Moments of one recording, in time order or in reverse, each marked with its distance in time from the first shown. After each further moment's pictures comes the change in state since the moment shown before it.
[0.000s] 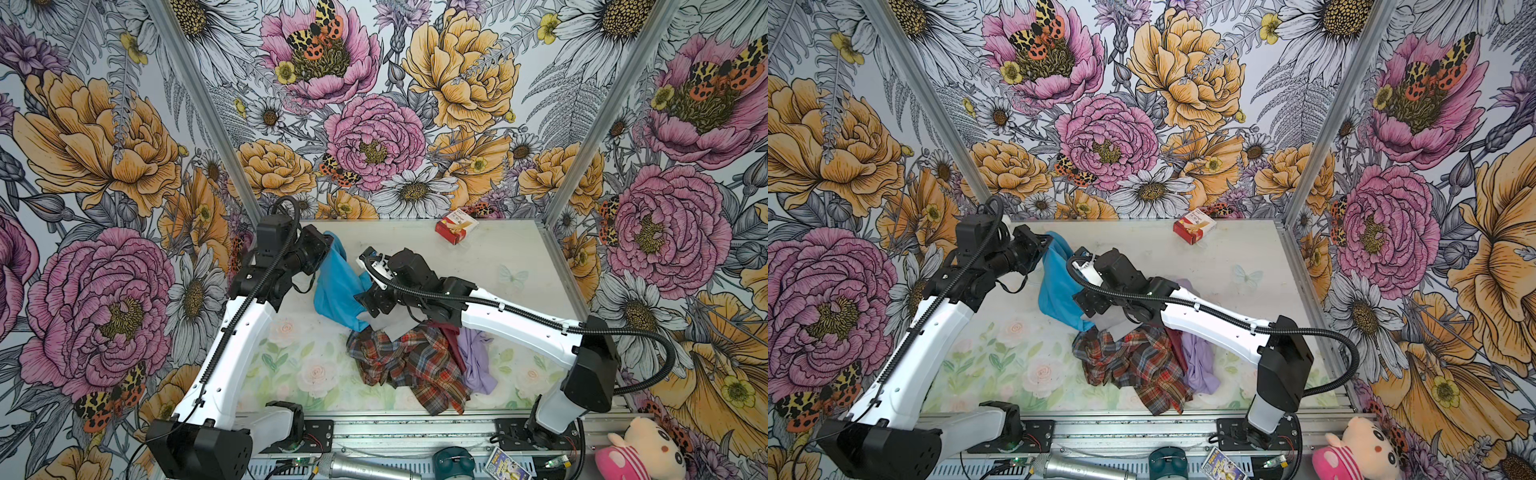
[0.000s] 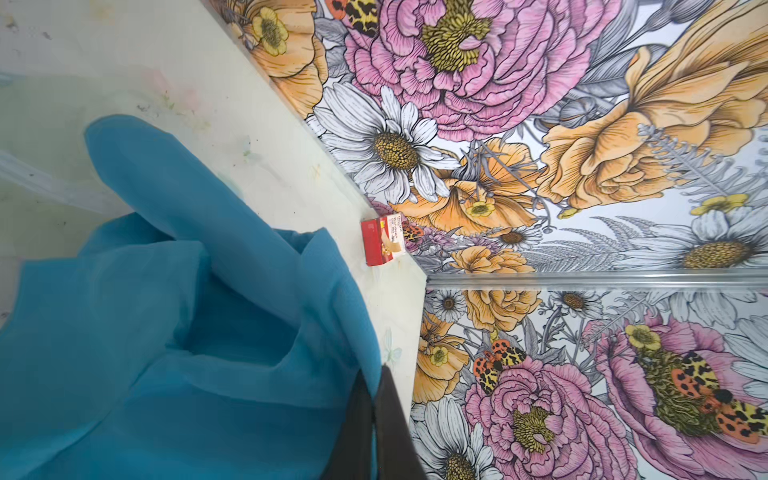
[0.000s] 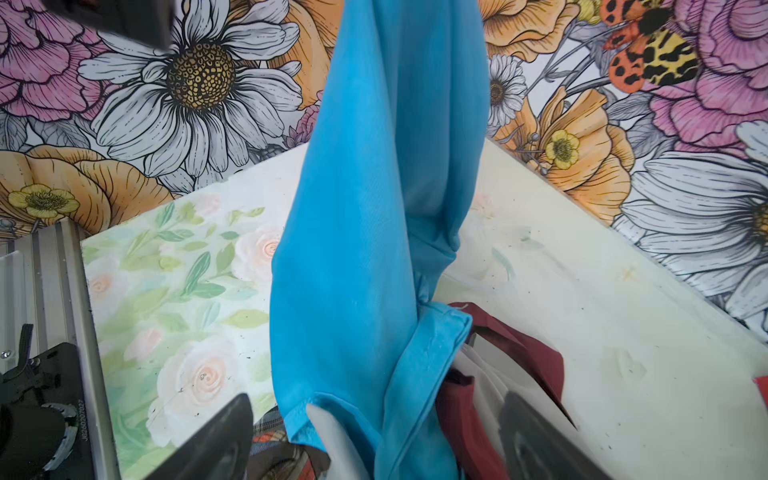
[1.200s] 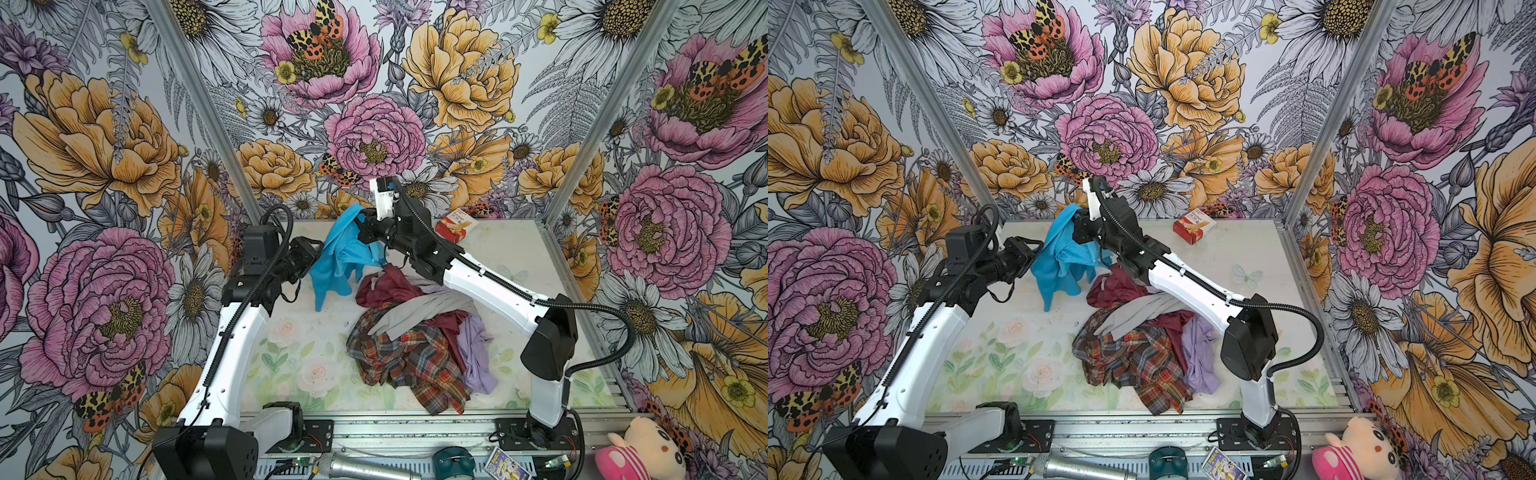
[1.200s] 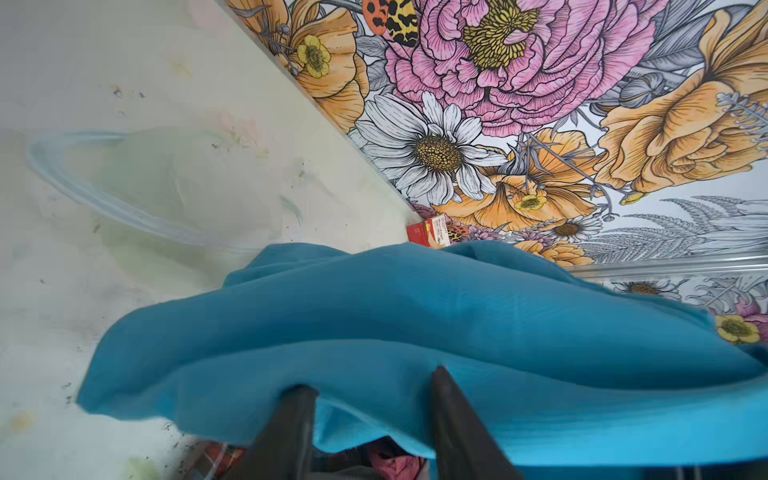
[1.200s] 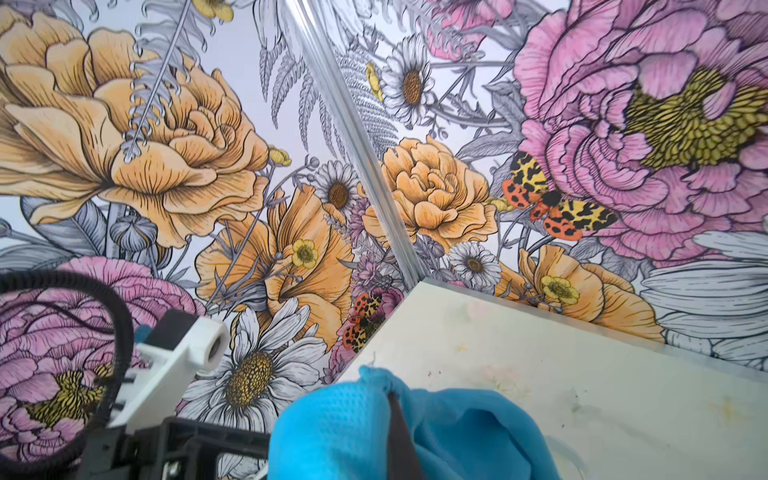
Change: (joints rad) left arm 0.119 -0.027 -0.119 -0.004 0.079 0.232; right arm -0.179 0.229 0.398 0.320 -0.062 0.431
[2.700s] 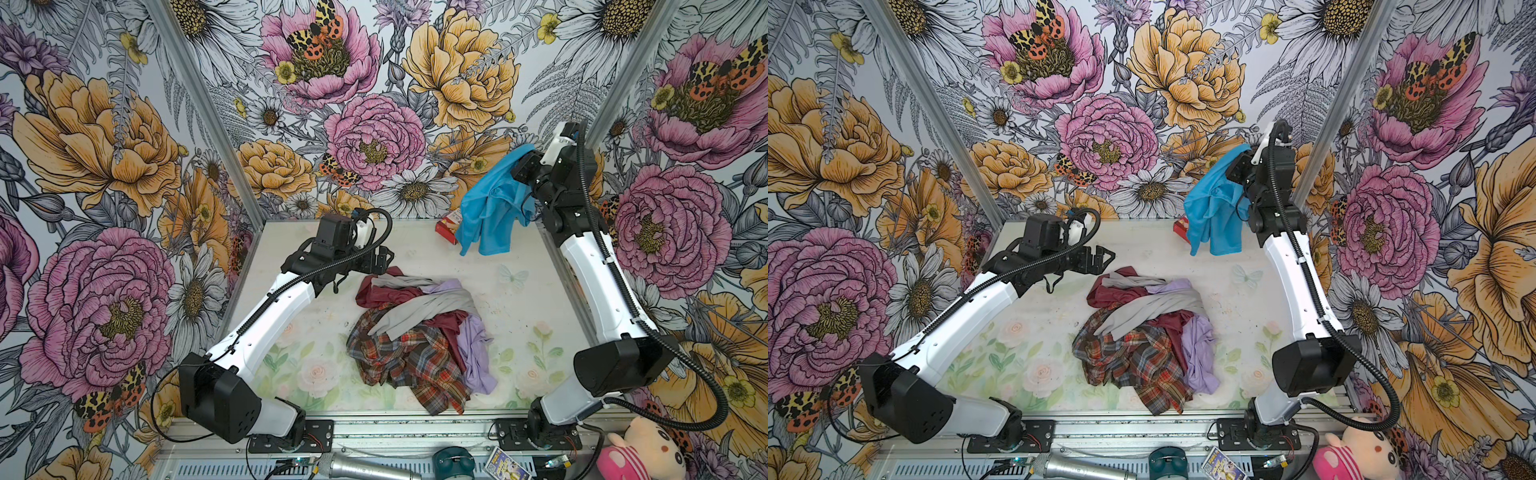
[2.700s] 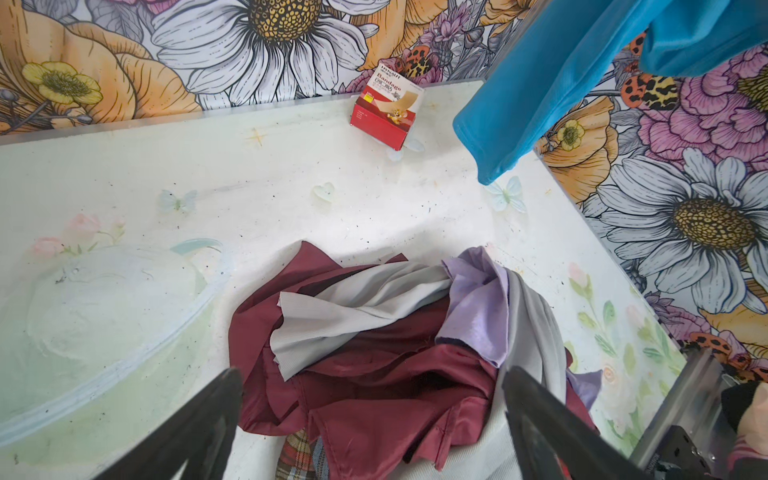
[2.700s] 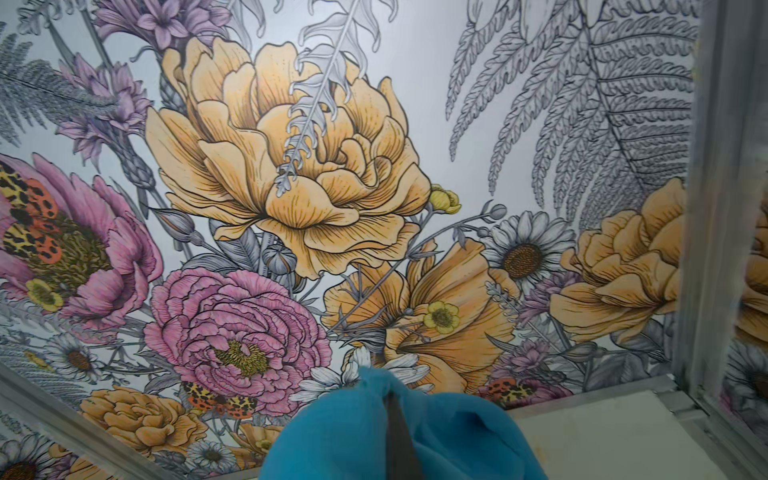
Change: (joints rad) left arm -0.402 0.258 0.172 -0.021 -0.108 0.646; right arm -0.722 -0.304 -0.046 -0.235 0.066 0.002
